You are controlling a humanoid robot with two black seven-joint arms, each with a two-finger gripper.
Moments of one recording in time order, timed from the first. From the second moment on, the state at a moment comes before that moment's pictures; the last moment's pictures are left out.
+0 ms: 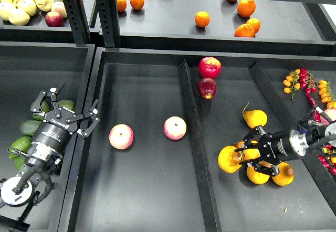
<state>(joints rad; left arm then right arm) -0.01 0.00 -1.44 -1.17 0.17 -0.47 0.06 1.01 -0.59 -0.37 0.85 0.44 0.58 -0.49</state>
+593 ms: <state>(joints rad) -0.01 0.00 -1.43 -1.17 0.17 -0.47 0.07 0.84 -0.45 -0.36 0.65 0.41 0.58 -0.49</state>
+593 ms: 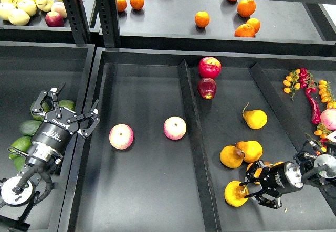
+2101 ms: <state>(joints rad) -0.01 0.00 -1.43 -1.18 0.17 -0.46 0.07 0.82 -0.51 0.38 0.53 0.40 0.58 -0.49</state>
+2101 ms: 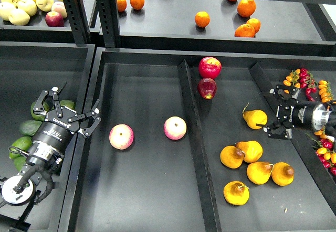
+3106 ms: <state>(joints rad) -0.01 0.00 -1.44 -1.25 0.14 -0.41 0.06 0.55 0.00 1.27 0.49 0.39 0.58 -0.33</state>
